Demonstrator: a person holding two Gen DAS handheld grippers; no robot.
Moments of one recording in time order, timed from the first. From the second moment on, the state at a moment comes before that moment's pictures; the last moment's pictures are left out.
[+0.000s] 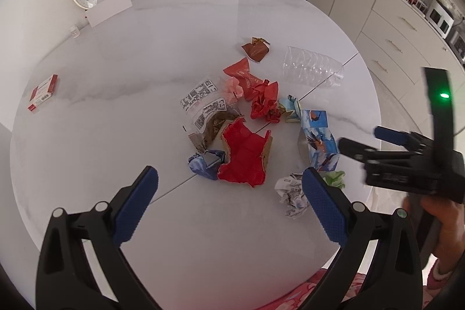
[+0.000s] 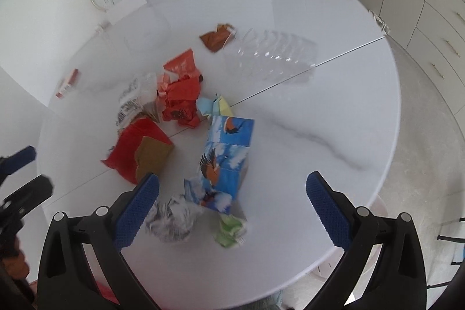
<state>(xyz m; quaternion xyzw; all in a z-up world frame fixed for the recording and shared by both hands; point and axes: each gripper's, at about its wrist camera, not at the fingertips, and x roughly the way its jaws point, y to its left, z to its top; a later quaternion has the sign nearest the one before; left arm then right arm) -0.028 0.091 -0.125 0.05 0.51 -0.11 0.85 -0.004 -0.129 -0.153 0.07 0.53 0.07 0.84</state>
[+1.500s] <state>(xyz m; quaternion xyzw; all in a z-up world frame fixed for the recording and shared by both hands) -0.002 -0.011 -0.101 0.06 0.53 -0.20 0.82 -0.128 -0.350 -0.278 0.23 0.60 -0.10 0.76</state>
